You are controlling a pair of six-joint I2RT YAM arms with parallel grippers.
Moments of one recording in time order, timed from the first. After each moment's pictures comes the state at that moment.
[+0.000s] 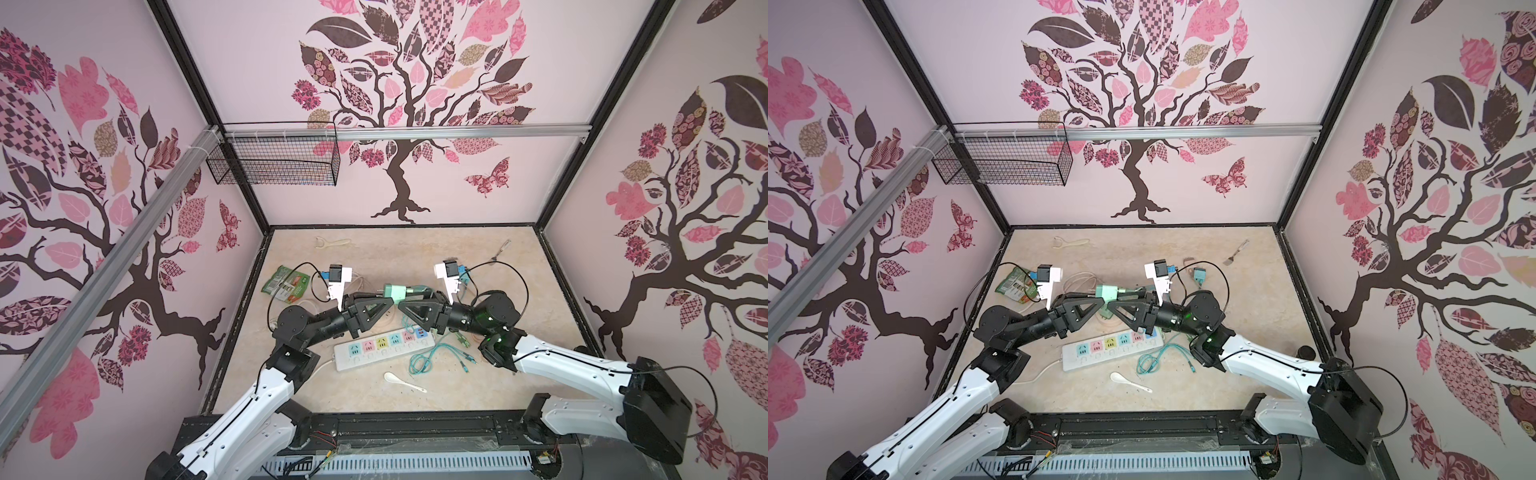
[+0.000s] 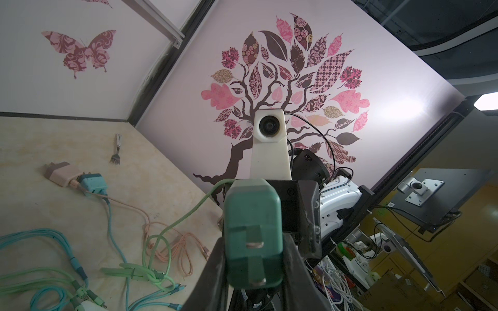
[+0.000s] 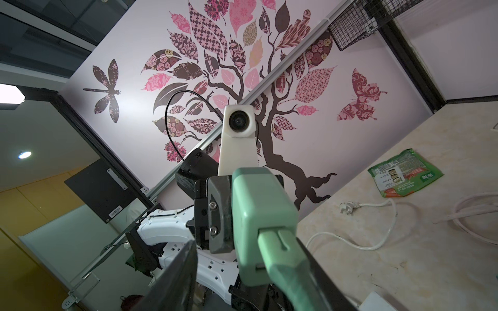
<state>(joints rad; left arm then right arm) -0.50 0.81 0.51 0.60 0.74 -0.87 0.83 1.22 0.67 0.89 -0.54 0.88</state>
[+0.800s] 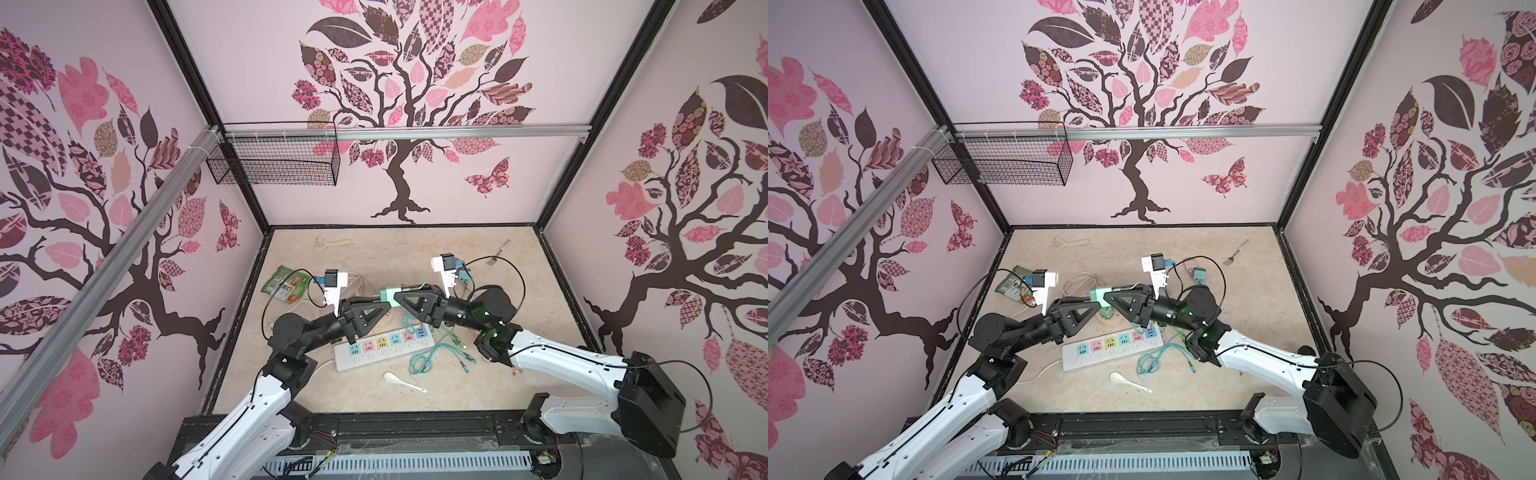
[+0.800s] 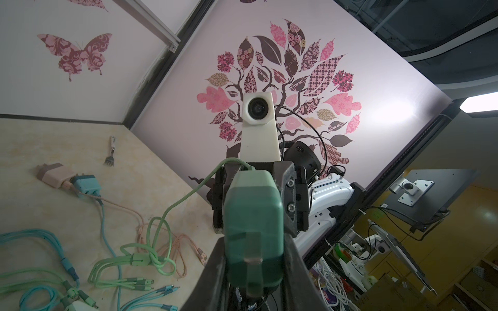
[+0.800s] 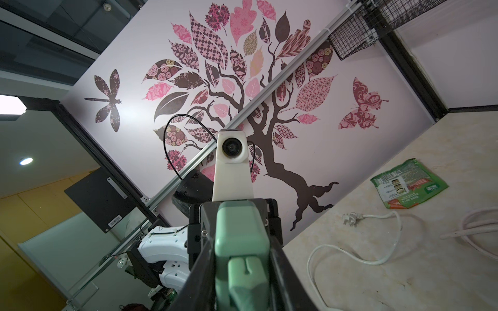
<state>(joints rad) -0.50 0.74 0.48 0.57 0.72 -0.88 0.83 1.25 0.72 0.87 -0.52 0.89</state>
